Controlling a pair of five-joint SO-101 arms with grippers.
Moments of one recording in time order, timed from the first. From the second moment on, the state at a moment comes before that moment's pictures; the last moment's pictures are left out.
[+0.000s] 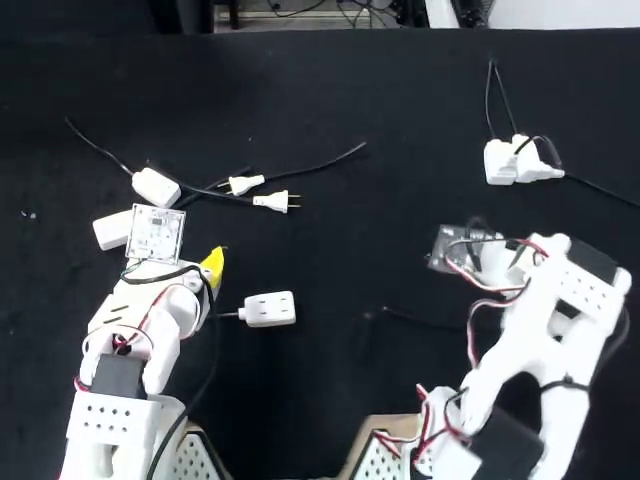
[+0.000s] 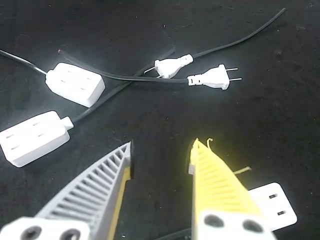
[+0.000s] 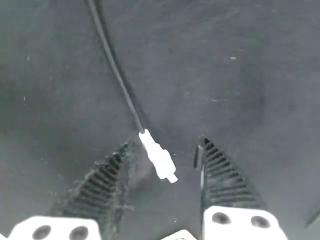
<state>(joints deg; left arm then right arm) 2.0 -85.8 82.8 43.1 -5.3 37.0 -22.0 42.4 69.3 107.6</state>
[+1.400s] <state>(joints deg) 2.0 -85.8 82.8 43.1 -5.3 45.5 -16.6 43.4 68.3 116.7</state>
